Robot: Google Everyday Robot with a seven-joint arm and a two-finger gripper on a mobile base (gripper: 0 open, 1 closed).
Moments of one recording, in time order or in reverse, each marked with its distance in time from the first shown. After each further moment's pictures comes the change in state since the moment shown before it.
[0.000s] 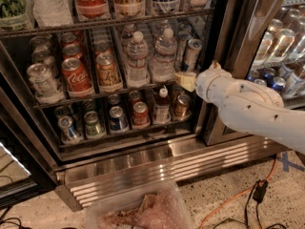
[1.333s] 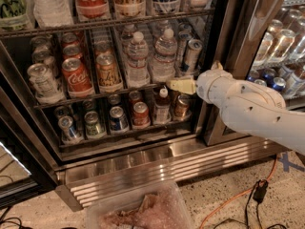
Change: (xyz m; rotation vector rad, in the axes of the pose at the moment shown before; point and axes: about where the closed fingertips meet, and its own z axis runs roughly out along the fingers) arm 0.001 -0.001 -0.005 -0.001 0.005 -0.003
